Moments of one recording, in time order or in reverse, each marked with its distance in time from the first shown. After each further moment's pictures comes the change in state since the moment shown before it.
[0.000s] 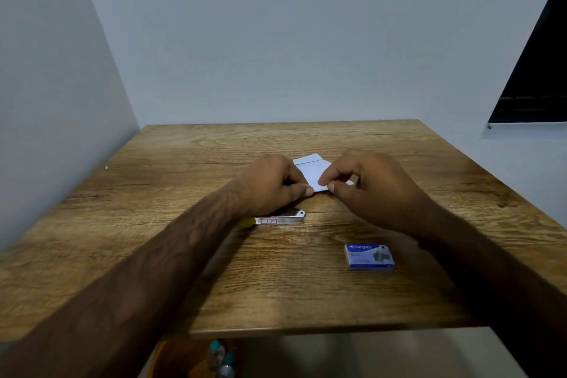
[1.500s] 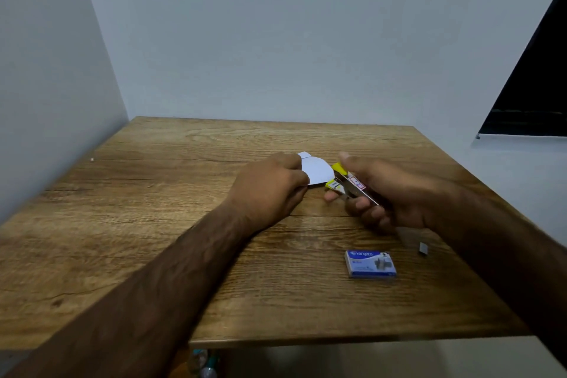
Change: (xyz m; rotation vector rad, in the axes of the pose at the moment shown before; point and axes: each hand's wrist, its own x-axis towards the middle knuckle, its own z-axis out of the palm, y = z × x) left_hand -0.003 -0.012 0.025 0.400 0.390 0.292; right_hand 0.018 0.000 -0.020 0.735 -0.544 0.910
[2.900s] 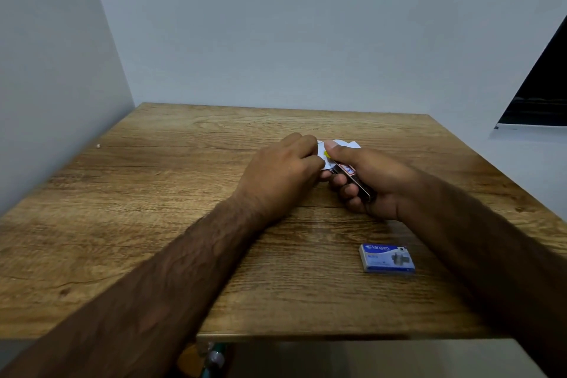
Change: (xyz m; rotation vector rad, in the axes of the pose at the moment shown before) left_hand 0.001 0.009 -0.008 0.024 0.150 0.064; right_hand 0.034 -0.007 0.030 0.218 0.058 -0.174
